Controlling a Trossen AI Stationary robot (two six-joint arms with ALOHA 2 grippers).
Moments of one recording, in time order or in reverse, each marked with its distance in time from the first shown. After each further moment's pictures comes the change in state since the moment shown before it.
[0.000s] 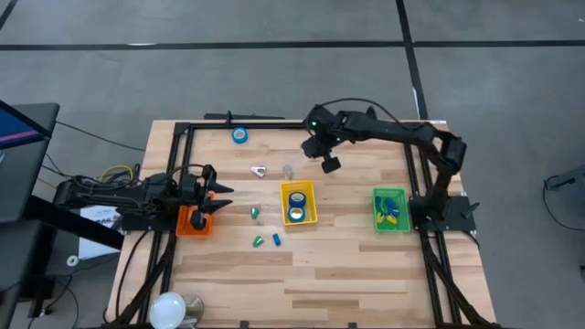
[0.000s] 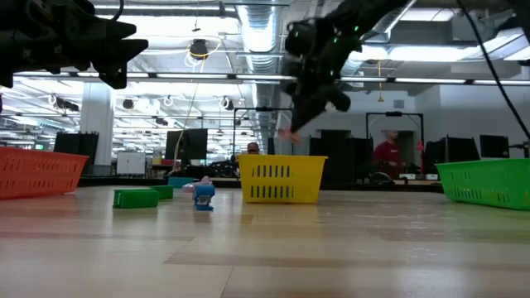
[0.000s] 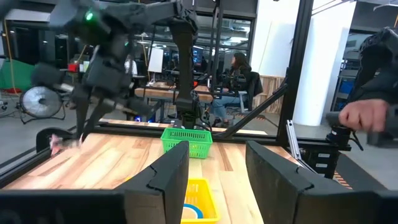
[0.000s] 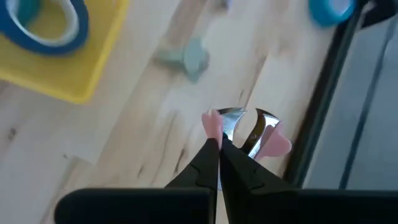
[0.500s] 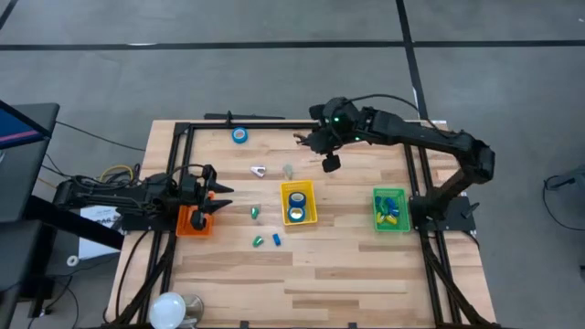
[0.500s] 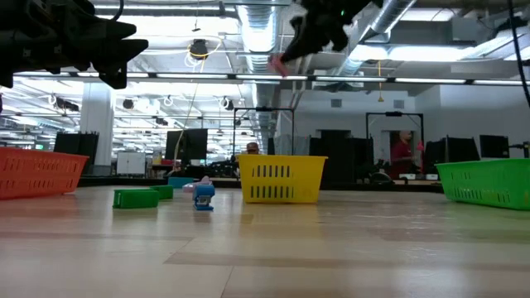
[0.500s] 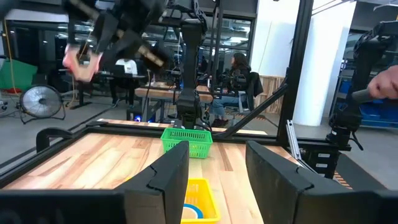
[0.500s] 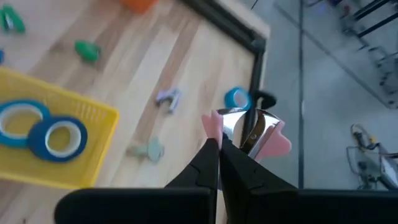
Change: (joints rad) left arm 0.000 0.000 0.000 0.000 0.000 0.000; right arm 0.101 -0.247 0.000 0.125 -0.011 0.141
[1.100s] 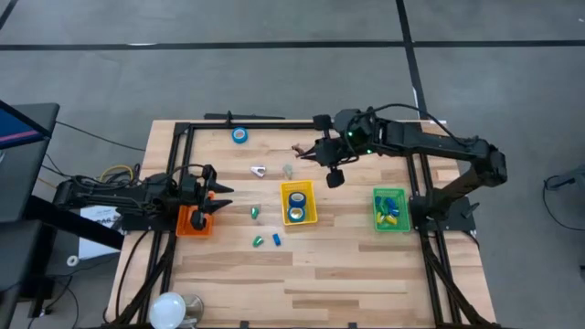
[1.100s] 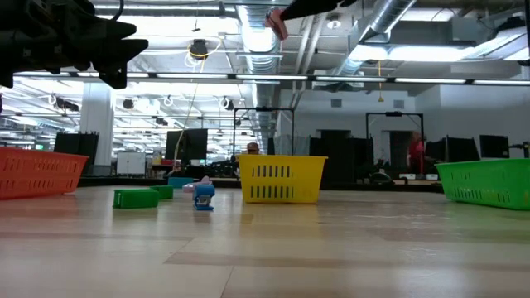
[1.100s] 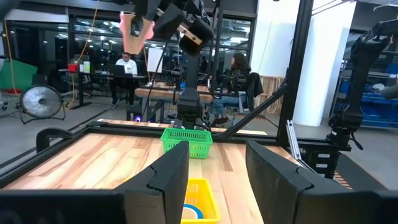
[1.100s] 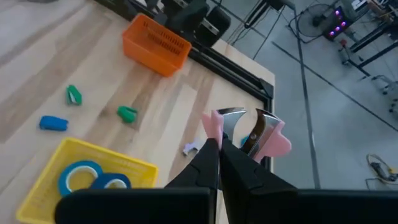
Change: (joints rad) left arm 0.000 0.000 0.000 0.002 0.000 0.000; right arm 0.151 -0.096 0.000 0.018 0.000 0.153
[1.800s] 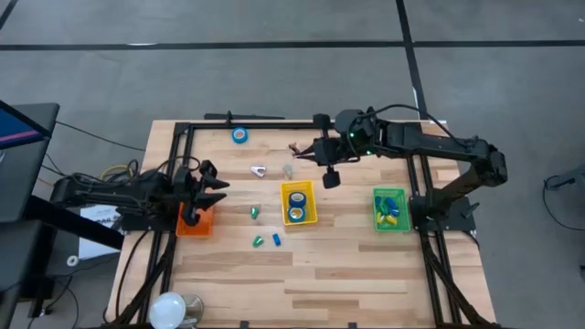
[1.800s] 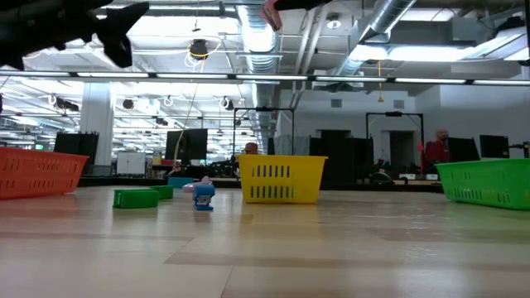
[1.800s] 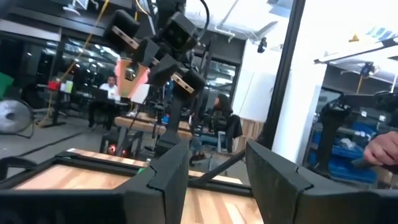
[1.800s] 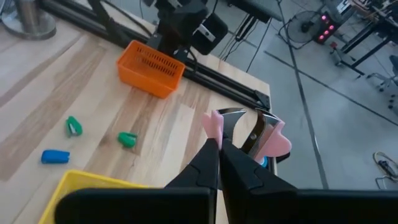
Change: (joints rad) left arm 0.000 0.088 0.068 0.192 0.025 -0.155; right arm 0.015 0.000 0.000 0.073 0.003 0.104
